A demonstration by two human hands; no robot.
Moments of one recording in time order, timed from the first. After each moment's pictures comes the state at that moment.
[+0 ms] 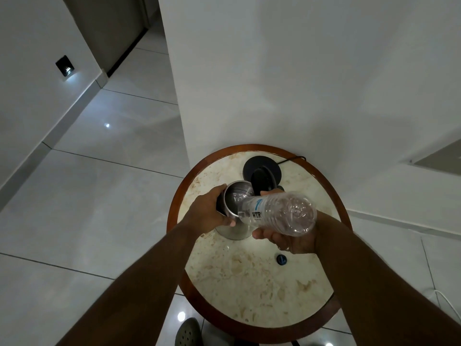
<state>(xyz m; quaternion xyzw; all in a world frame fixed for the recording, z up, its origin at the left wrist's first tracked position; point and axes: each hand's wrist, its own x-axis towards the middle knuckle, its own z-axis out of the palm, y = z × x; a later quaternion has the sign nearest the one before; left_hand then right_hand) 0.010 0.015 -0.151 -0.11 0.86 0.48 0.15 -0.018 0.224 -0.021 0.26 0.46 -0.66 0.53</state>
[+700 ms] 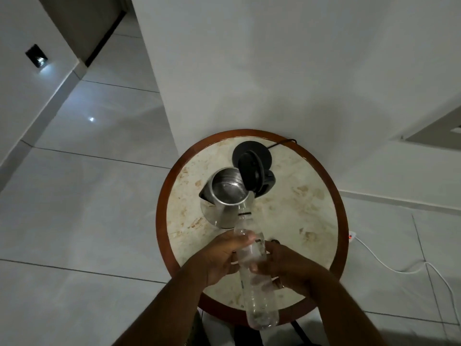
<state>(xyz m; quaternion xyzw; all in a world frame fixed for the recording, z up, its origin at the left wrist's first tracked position) 0.088 0.093 -0.142 -0.28 0.49 0.74 0.36 0.059 0.280 -0.129 0.07 0.62 -0.53 0.57</state>
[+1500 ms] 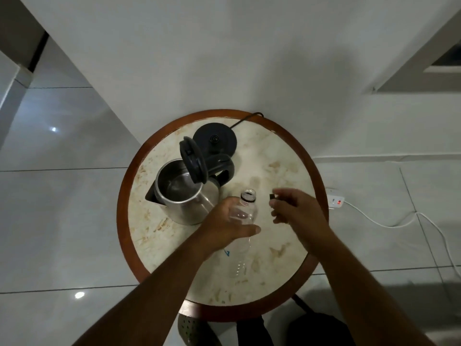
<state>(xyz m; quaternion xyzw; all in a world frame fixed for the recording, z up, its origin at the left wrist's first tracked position) 0.030 0.162 -0.158 -0.13 0.72 0.61 0.31 0.010 0.365 -0.161 0.16 0.74 -0.64 0.17</state>
